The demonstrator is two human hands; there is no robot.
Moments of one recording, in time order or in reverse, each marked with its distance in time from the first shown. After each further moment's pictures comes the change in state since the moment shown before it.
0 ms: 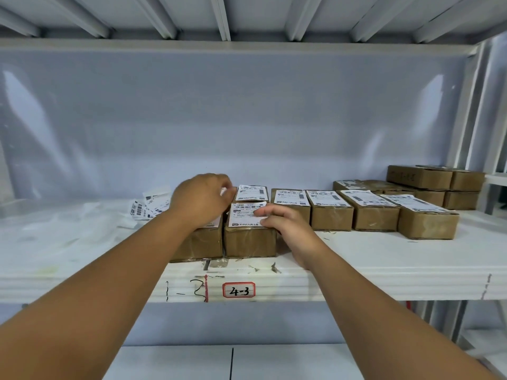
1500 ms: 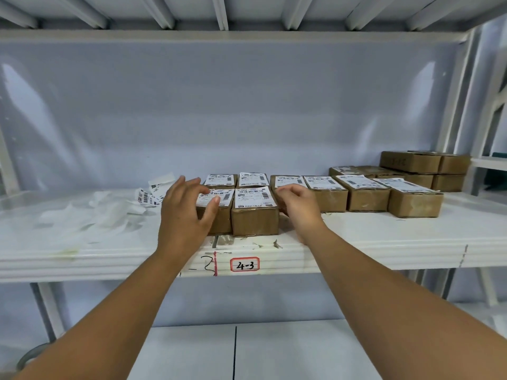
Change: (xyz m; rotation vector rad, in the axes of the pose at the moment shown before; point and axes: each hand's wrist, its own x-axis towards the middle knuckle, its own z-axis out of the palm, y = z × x) left_hand -0.076 -0.021 0.019 -0.329 0.327 -0.083; right_hand 0.004 0.003 -0.003 -0.001 0.368 -0.013
